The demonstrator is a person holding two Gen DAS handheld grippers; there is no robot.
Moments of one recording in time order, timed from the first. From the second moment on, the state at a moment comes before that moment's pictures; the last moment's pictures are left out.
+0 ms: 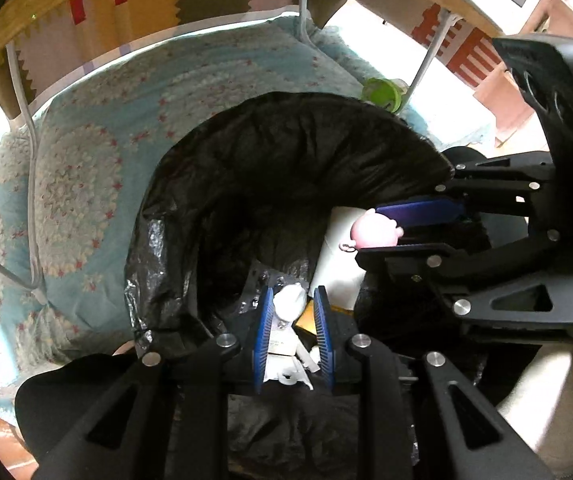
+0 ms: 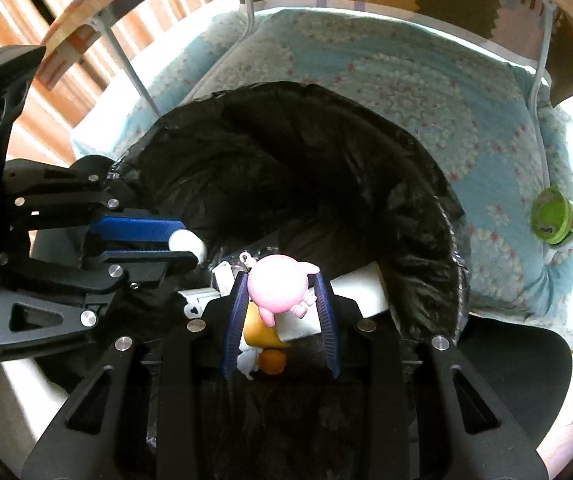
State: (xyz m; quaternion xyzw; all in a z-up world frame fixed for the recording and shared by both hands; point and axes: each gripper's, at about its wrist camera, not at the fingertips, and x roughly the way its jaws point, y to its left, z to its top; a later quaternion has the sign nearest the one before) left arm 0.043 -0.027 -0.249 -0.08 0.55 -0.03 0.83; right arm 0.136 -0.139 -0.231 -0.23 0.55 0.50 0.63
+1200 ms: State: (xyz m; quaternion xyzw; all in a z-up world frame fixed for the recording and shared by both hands) left arm -0.015 -0.031 -0.126 -0.12 0.47 -0.07 0.87; right arm 0.126 -0.207 -0.107 -0.17 0.53 0.55 0.62
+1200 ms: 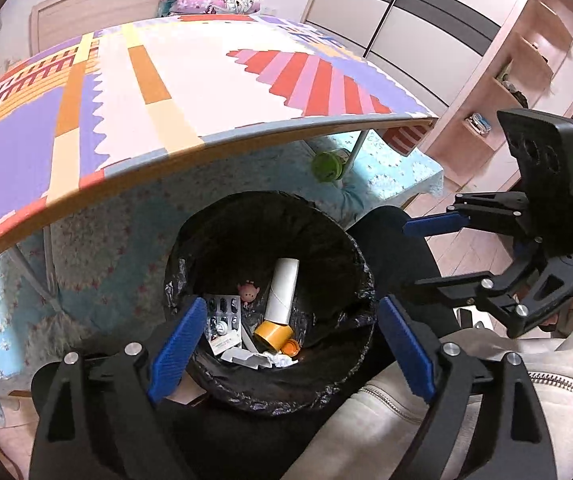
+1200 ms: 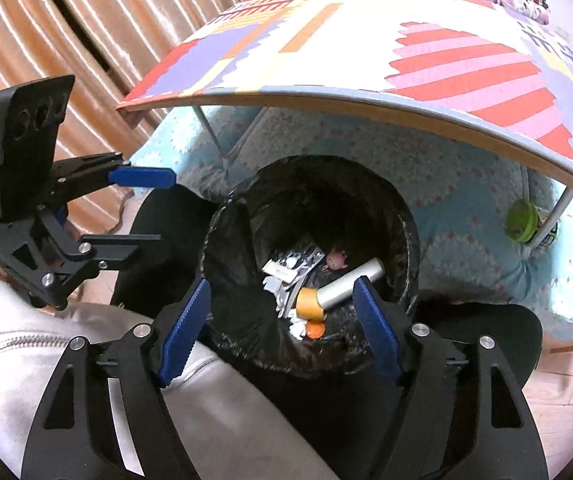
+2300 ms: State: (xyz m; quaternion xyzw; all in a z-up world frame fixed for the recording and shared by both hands) left arm -0.024 -0.040 -0.114 -0.11 0.46 -0.07 0.88; right arm 0.113 -0.213 -0.088 -0.19 0.51 0.56 0.62
